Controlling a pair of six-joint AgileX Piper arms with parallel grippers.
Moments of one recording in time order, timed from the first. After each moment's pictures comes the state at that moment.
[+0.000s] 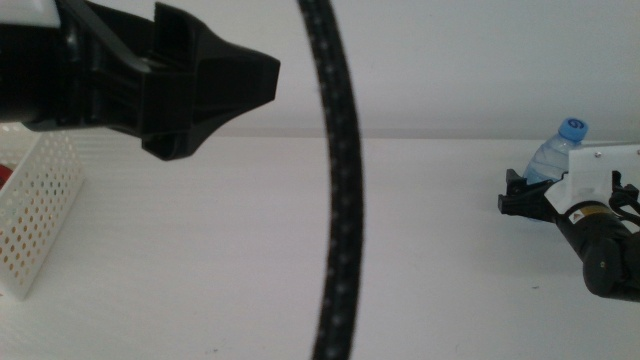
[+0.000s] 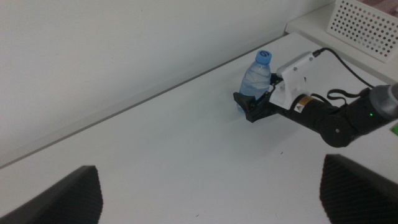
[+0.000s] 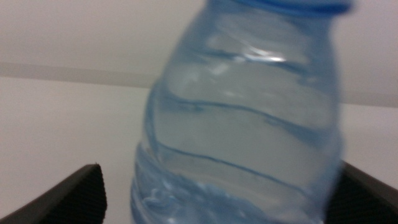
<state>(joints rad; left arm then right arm) -0.62 0.95 -1.20 -0.15 0.77 0.00 0.06 2.03 -0.69 0.20 -0.92 -0.26</state>
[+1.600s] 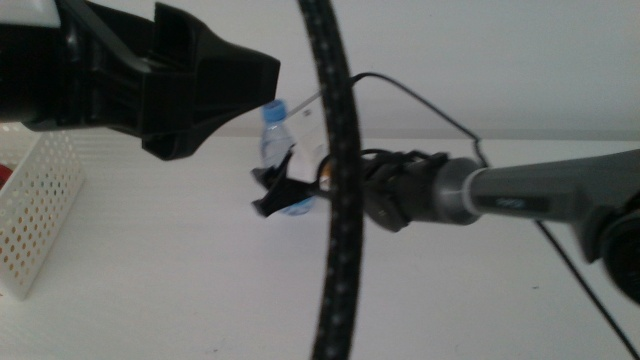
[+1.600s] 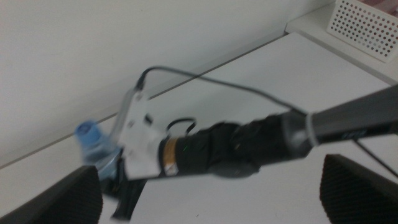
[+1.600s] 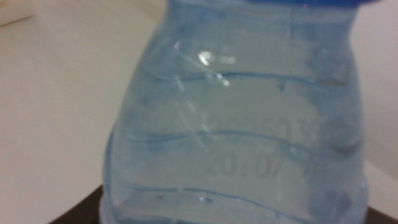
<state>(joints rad) -0.62 0.95 -1.20 -0.15 0.77 0.00 0.64 2.23 -1.44 -0.23 -0.24 0.05</state>
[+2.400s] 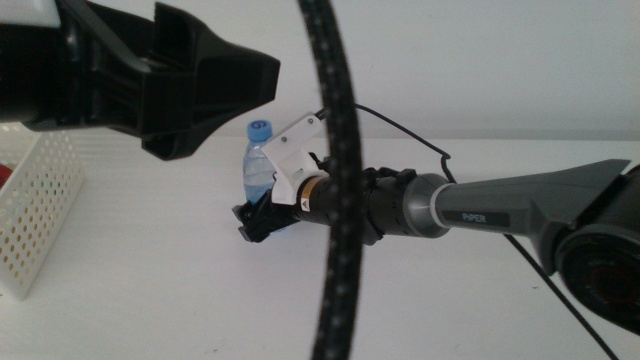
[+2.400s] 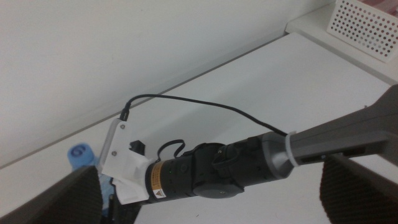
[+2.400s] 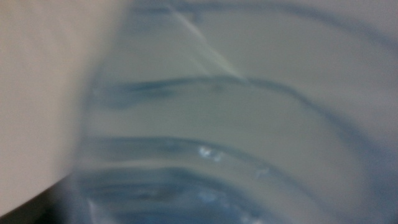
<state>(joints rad) -0.62 0.95 -1.20 -0.15 0.77 0.00 0.70 2.32 -1.52 -0.20 -0.12 0.07</state>
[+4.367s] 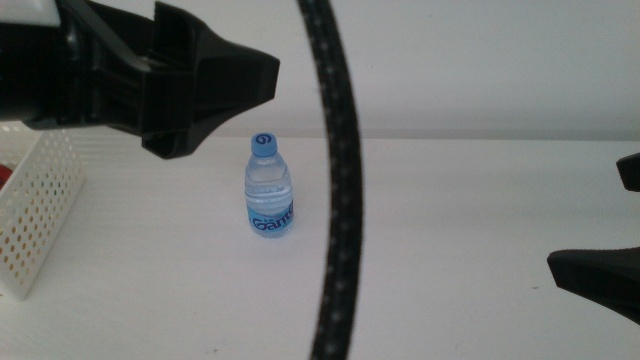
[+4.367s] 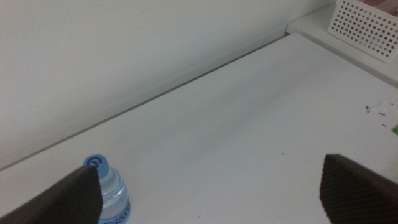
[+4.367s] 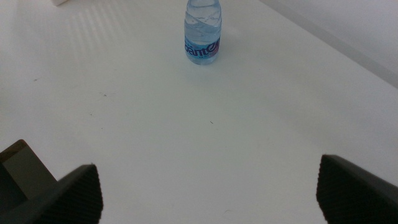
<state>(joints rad) -0.62 0.95 -1.20 -0.15 0.77 0.00 0.70 0.83 -1.04 0.04 1.00 -0.12</state>
